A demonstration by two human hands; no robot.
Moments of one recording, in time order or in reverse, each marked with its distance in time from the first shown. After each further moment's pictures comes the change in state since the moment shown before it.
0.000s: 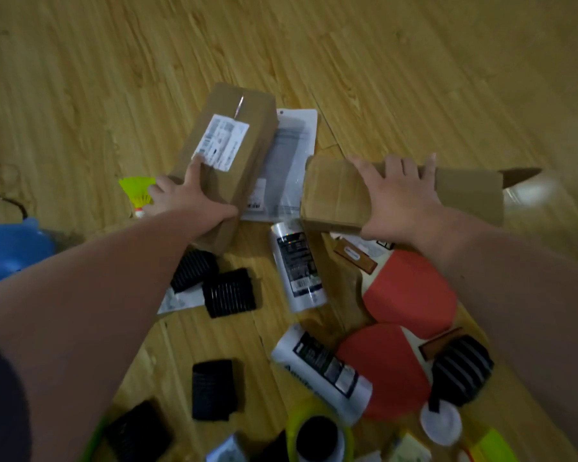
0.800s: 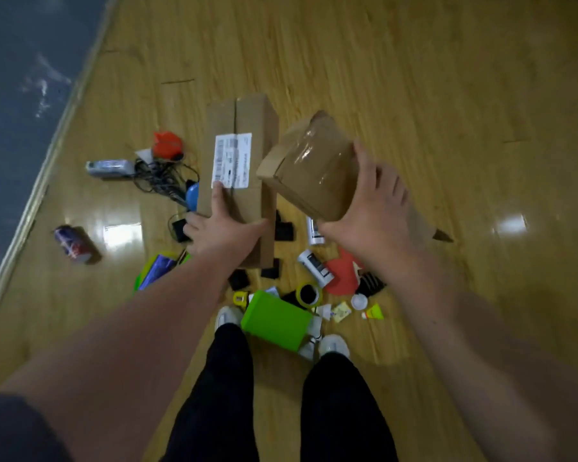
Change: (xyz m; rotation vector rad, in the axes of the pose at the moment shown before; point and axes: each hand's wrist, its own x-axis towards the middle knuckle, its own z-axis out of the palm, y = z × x) left_hand -0.439 -0.093 -0.409 -0.463 -0.091 -0.346; right_hand -0.385 -0.125 -0.459 0.485 0.222 -0.036
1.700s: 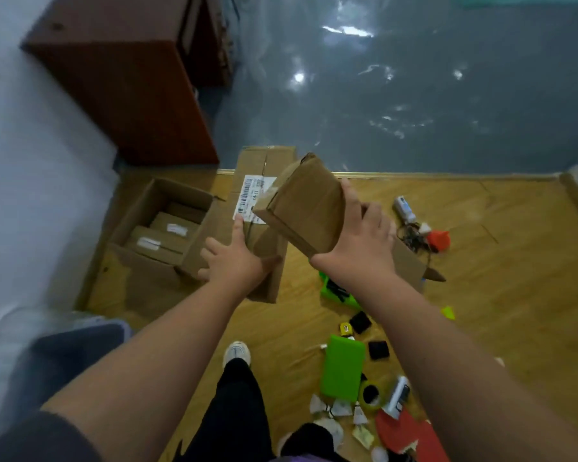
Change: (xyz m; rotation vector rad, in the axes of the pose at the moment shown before) left_hand -0.367 -0.374 -0.118 -0.619 0.528 -0.882; right_hand -0.361 -0.299 -0.029 -0.080 -0.498 -1.255
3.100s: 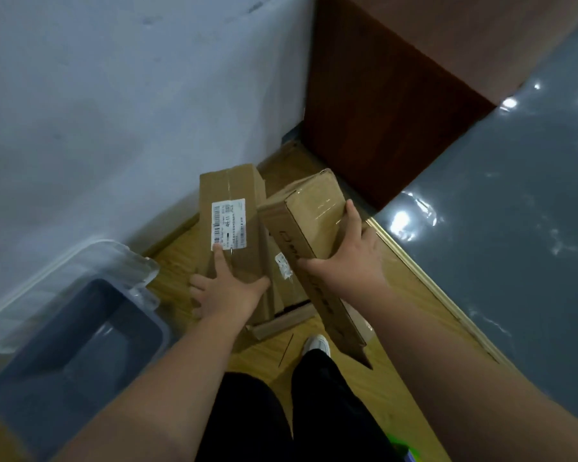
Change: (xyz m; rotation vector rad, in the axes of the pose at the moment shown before) left_hand 0.451 -0.186 -0.170 -0.530 0.059 -0.911; right_hand 0.434 -0.399 0.361 -0.082 -0.658 -0.376
